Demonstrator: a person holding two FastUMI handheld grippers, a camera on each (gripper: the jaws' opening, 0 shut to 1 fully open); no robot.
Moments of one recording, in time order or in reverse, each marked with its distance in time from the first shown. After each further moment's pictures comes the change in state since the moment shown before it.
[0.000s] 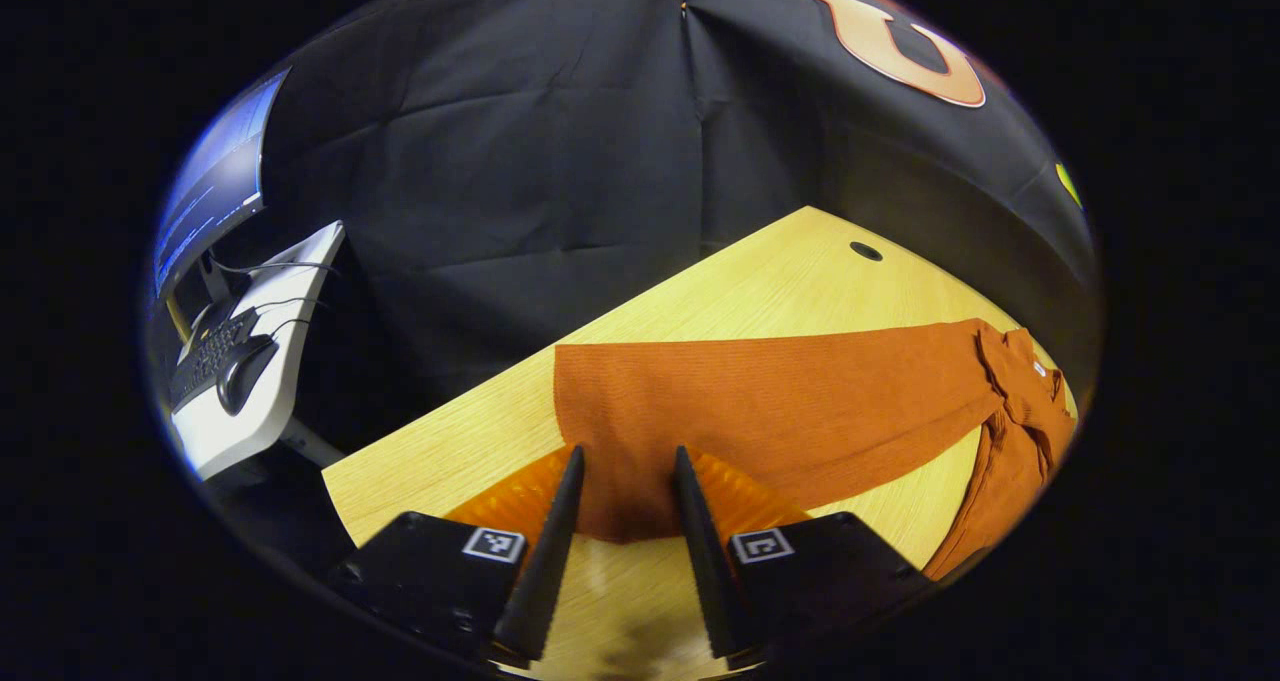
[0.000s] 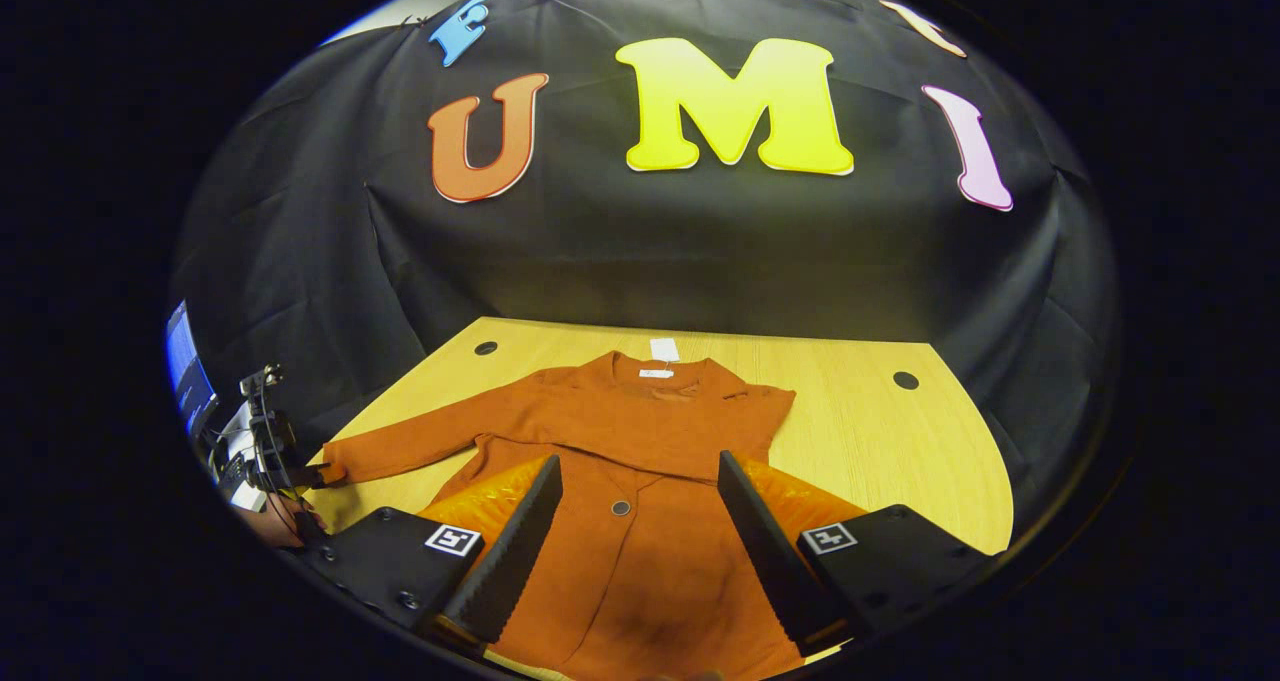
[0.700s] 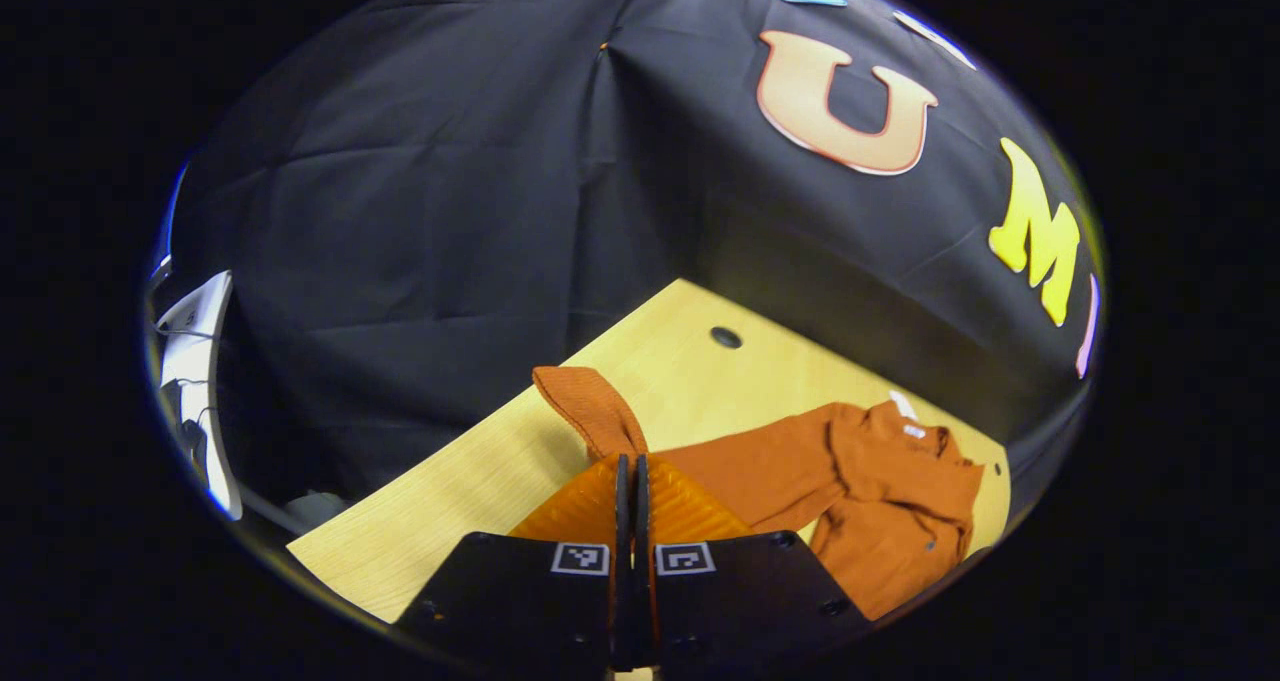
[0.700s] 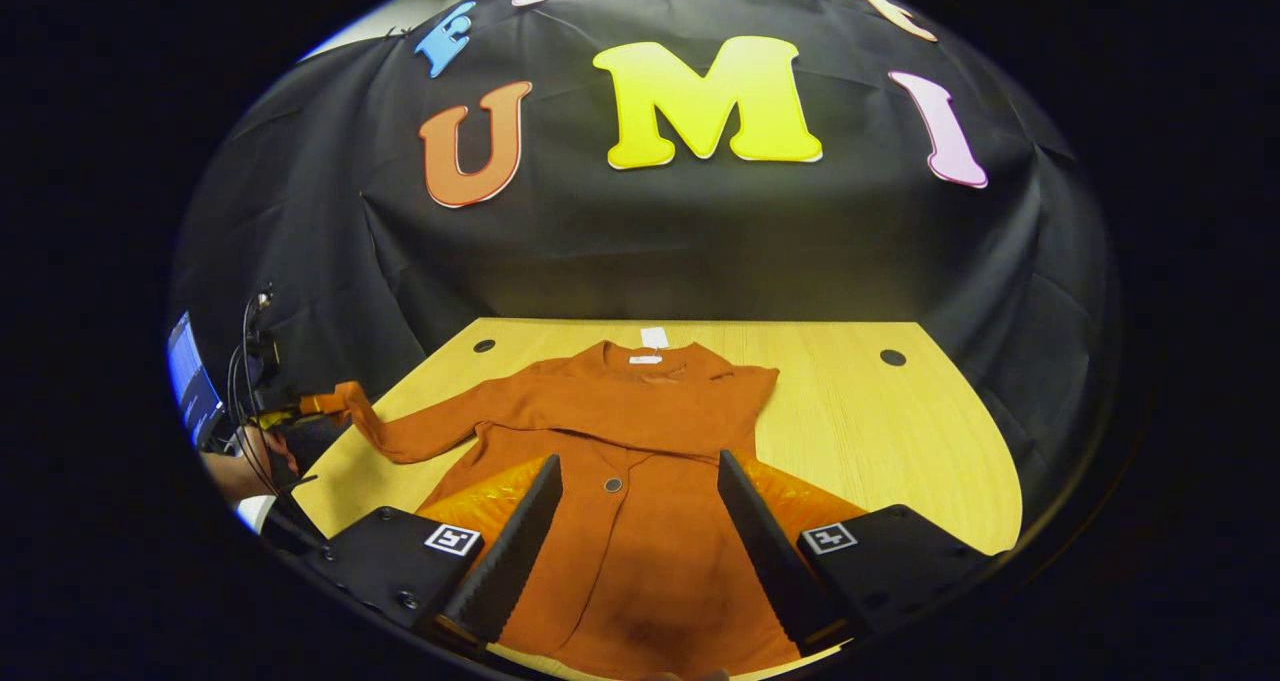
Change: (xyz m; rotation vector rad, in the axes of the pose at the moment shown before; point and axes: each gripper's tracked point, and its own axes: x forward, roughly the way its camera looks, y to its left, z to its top) left arm -0.041 -0.115 0.122 -0.012 -0.109 -0.385; right arm -0.027 -0.022 -0.028 0.064 -0.005 -0.011
